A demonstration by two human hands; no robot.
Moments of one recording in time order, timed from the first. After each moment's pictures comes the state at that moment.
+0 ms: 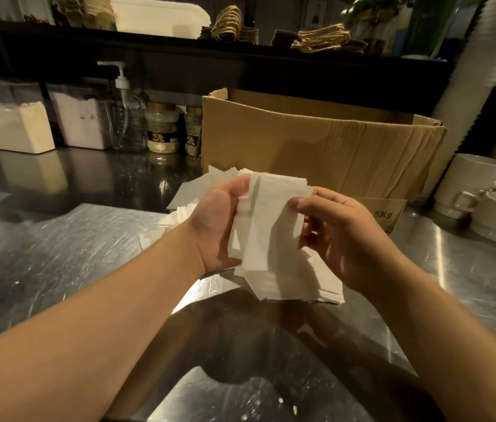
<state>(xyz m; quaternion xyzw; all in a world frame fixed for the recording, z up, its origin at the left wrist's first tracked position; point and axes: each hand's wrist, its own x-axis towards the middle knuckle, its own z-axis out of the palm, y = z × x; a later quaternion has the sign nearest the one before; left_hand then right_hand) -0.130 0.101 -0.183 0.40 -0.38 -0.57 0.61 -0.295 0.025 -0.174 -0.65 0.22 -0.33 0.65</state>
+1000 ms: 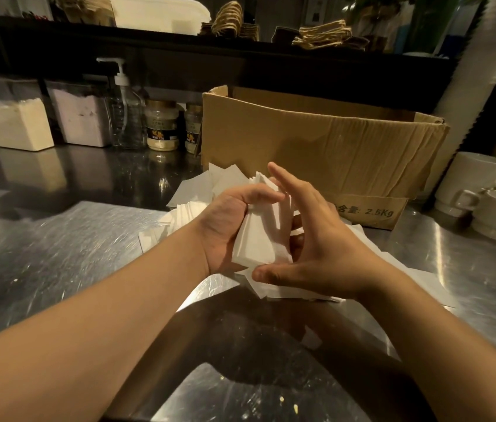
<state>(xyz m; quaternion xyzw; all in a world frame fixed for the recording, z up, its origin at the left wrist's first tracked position) -0.137 0.102 -0.186 0.40 -0.37 -0.61 0.58 -0.294 0.028 -0.189 -0.93 0.17 -0.24 0.22</state>
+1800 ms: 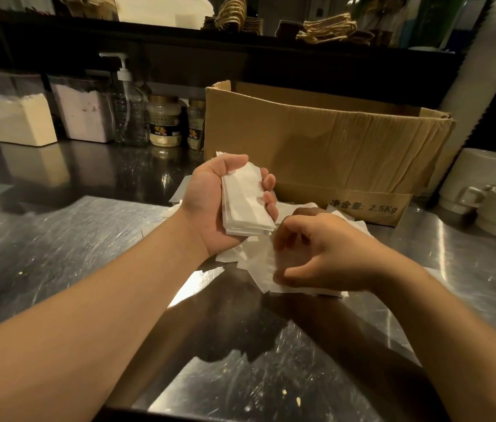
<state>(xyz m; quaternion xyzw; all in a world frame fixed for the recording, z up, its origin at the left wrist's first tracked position) -0.119 0.099 -0.181 0.27 -0.24 -0.64 0.68 -0.299 0.012 -0.184 -0.96 0.22 -0.09 0.15</state>
